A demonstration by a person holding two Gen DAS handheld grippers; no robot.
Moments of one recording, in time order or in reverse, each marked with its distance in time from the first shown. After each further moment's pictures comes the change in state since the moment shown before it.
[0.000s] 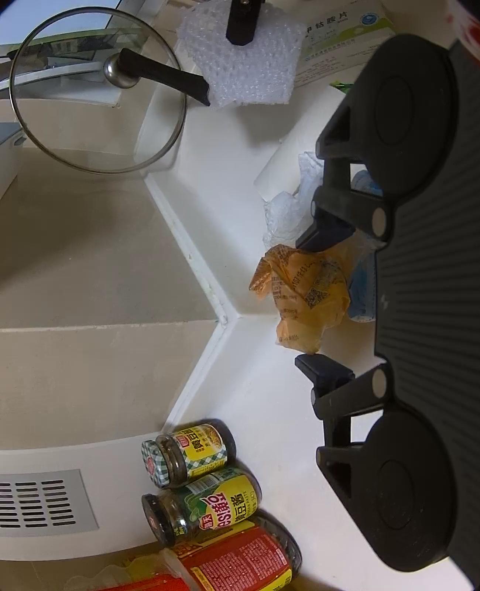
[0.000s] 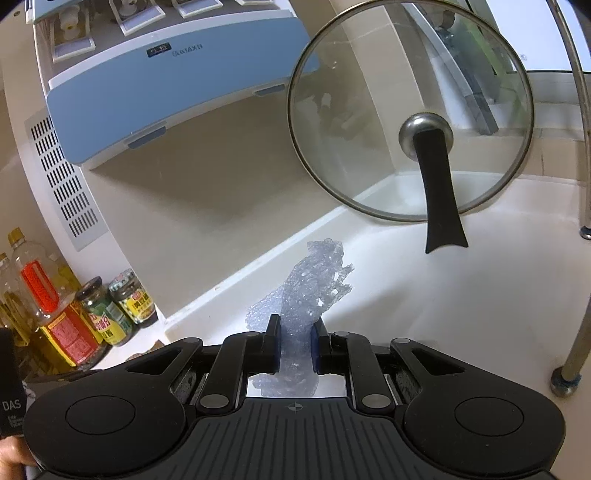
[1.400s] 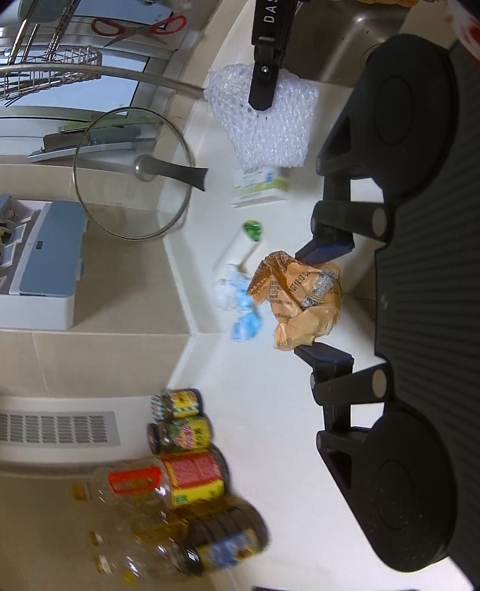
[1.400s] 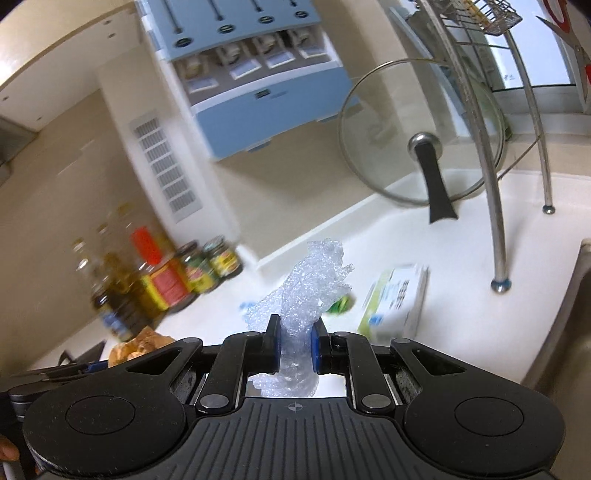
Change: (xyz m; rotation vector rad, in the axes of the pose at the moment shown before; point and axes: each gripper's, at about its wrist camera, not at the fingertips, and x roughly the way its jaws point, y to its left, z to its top) left arm -0.257 -0.046 -0.103 -0.079 -0.069 -0.011; right arm -0.207 0.027 -0.067 -0.048 0.034 0.189
